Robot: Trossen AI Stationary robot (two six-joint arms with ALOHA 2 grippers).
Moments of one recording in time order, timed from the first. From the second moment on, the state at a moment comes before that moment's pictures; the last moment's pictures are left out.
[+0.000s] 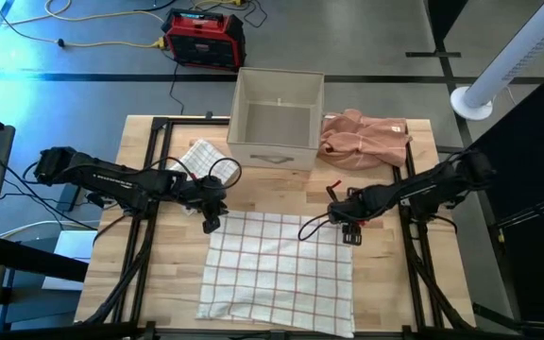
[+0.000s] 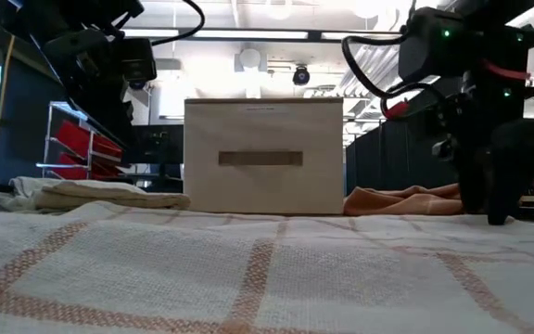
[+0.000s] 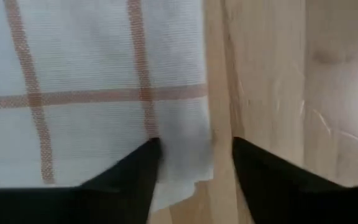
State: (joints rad) left arm -0.07 1.11 0.60 -0.40 -0.07 -0.38; right arm 0.16 1.48 0.71 -0.72 0.07 0.30
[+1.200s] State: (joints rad) left arm 0.07 1.41 0.62 -0.55 -0.04 -0.25; right arm 0.19 1.43 0.71 -0.73 0.06 0.52
